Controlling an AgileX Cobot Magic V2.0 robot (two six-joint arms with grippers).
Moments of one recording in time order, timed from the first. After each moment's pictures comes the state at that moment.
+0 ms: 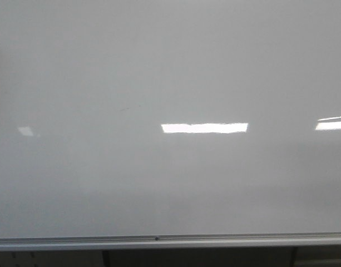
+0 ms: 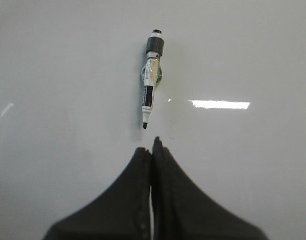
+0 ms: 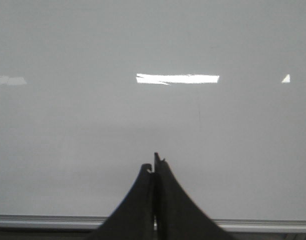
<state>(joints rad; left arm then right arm) 0.00 0.00 0.01 -0.01 0.16 -0.05 -0.01 -0.01 0.03 0.10 0.20 -0.06</state>
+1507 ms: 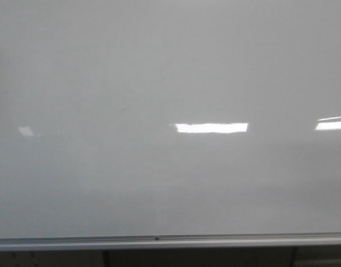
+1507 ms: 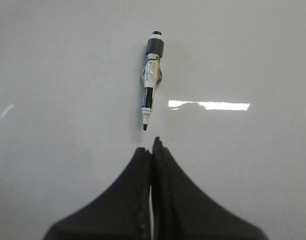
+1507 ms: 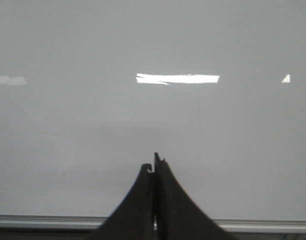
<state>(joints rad) 0.00 0.00 0.01 -0.01 0.15 -0.05 -0.01 -0.01 0.03 0.10 0.20 -0.06</state>
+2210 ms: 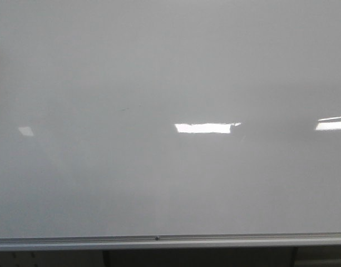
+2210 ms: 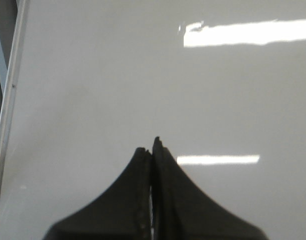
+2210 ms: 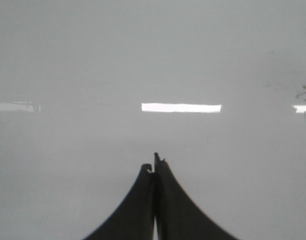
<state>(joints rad) 0.00 0.22 -0.38 0.07 0.14 -0.05 -0.01 0.19 -0.41 0.10 0.37 -0.06</state>
